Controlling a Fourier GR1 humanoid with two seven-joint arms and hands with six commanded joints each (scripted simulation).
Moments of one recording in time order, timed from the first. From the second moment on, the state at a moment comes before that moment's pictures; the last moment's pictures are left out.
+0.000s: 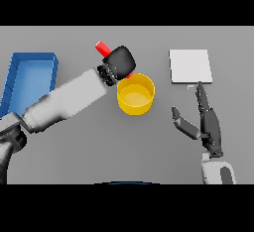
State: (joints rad) left arm -1.14 0.28 -1.03 -0.85 -1.04 -0.30 0.06; right arm 0.12 -0.03 0.10 -1.70 0.21 -0.07 -0.09
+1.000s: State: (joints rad) left arm -1.44 0.28 -1.27 -0.70 -1.12 -0.29 -0.11; right arm 0.12 -0.03 0.12 -1.68 0.28 -0.11 -0.10
